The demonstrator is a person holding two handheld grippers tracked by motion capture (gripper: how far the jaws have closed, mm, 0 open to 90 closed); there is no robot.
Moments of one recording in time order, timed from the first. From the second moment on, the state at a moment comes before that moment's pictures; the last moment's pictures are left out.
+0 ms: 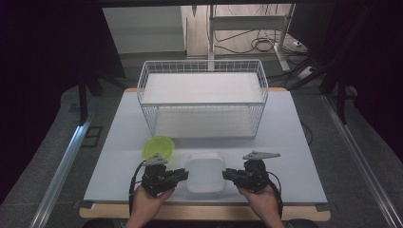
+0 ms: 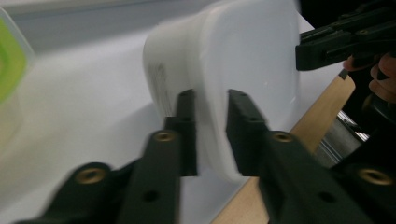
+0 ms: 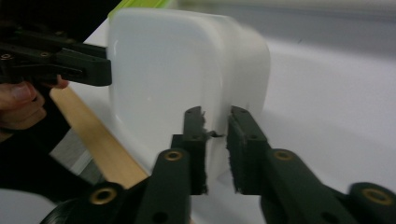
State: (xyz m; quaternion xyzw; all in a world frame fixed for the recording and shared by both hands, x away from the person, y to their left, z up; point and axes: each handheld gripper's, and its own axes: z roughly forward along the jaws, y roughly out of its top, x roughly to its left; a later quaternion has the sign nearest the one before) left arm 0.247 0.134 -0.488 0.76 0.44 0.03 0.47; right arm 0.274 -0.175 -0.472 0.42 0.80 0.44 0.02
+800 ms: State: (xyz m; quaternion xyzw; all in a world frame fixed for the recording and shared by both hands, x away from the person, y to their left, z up) left arm 0.258 0.137 -0.452 0.76 0.41 0.08 0.50; right arm 0.278 -0.174 -0.443 0.38 0.78 0.48 0.08
